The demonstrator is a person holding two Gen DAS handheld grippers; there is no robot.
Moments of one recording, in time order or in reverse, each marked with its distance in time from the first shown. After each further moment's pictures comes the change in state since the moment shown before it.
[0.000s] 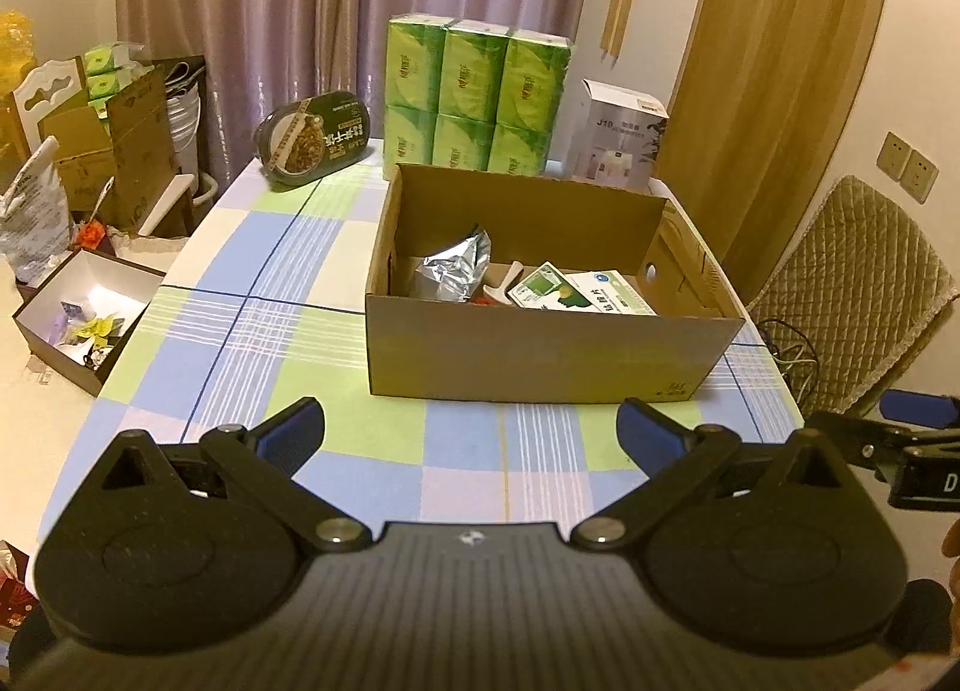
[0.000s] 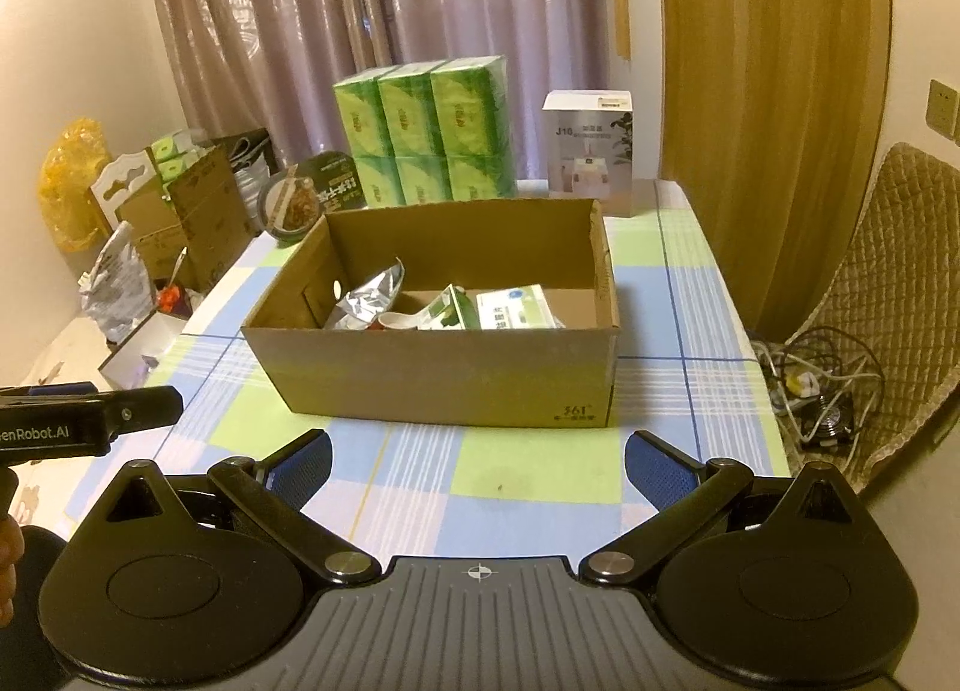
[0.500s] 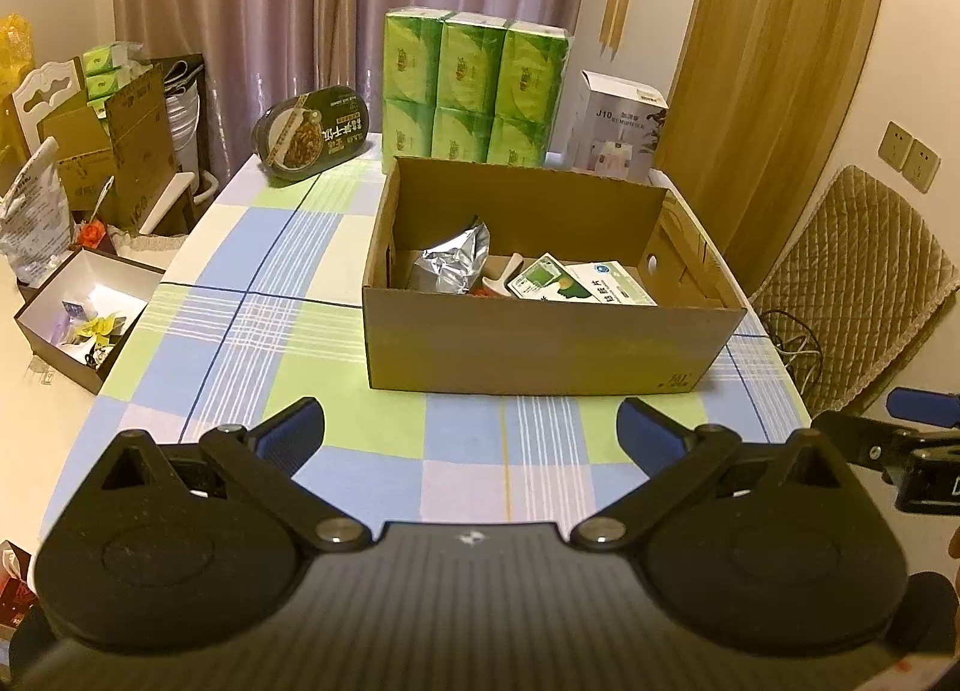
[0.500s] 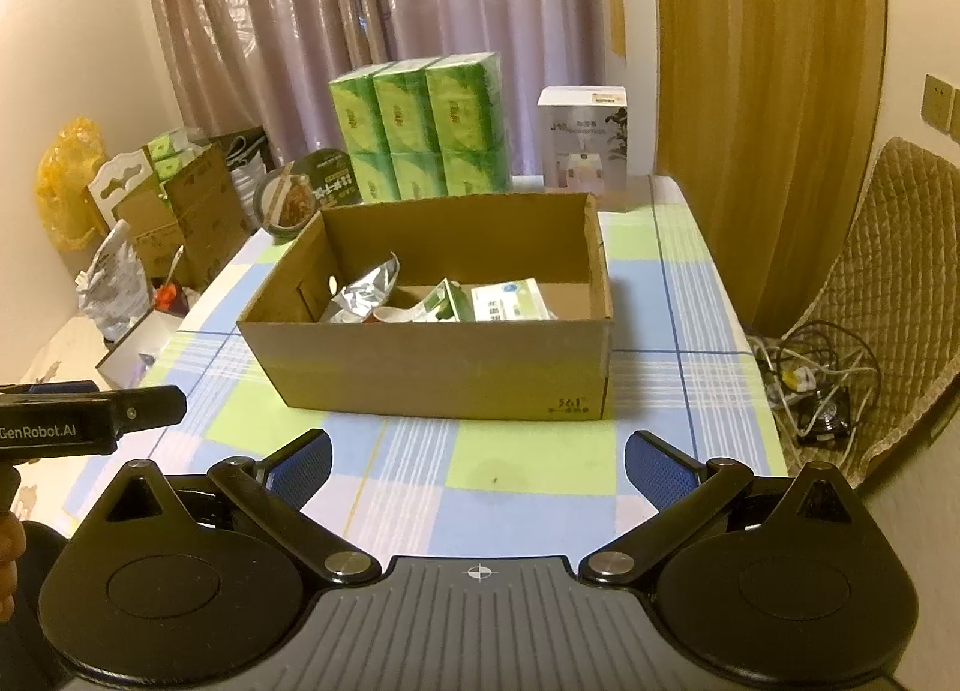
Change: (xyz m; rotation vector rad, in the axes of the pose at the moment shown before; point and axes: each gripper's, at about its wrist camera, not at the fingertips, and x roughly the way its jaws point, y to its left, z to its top) left arm 0.003 -0.003 -0.001 0.013 0.016 0.004; right arm 0.001 -0.002 -0.003 0.005 0.007 -0.007
